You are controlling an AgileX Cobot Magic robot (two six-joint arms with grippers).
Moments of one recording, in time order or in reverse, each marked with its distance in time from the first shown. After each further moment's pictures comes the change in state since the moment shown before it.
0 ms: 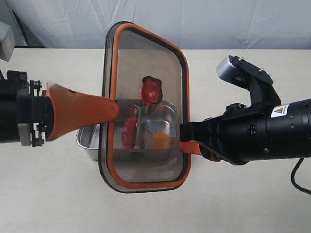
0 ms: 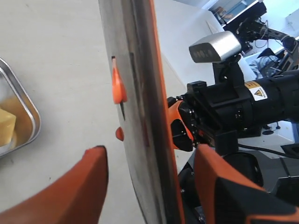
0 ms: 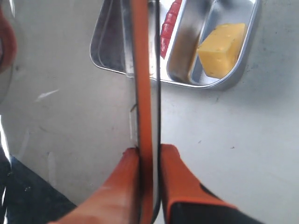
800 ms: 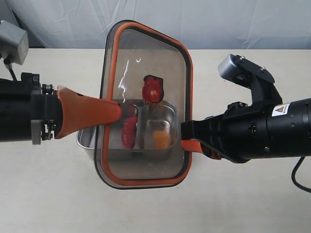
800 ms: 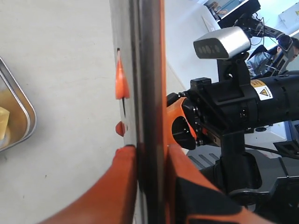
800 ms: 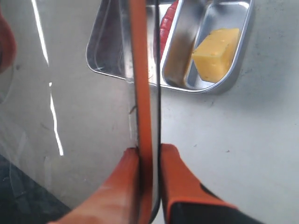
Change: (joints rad) left arm 0.000 0.066 0.000 -0.043 0.023 0.049; right arm 0.000 0.000 0.000 -0.006 -0.009 0.000
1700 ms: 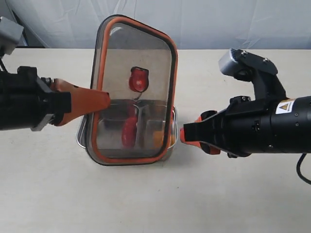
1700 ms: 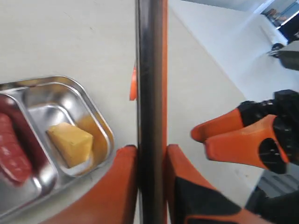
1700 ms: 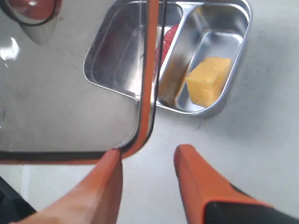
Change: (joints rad) left arm 0.000 0.004 -0.018 0.104 -0.214 0.031; right arm 0.000 -0.029 0.000 -0.093 -0.053 -0.042
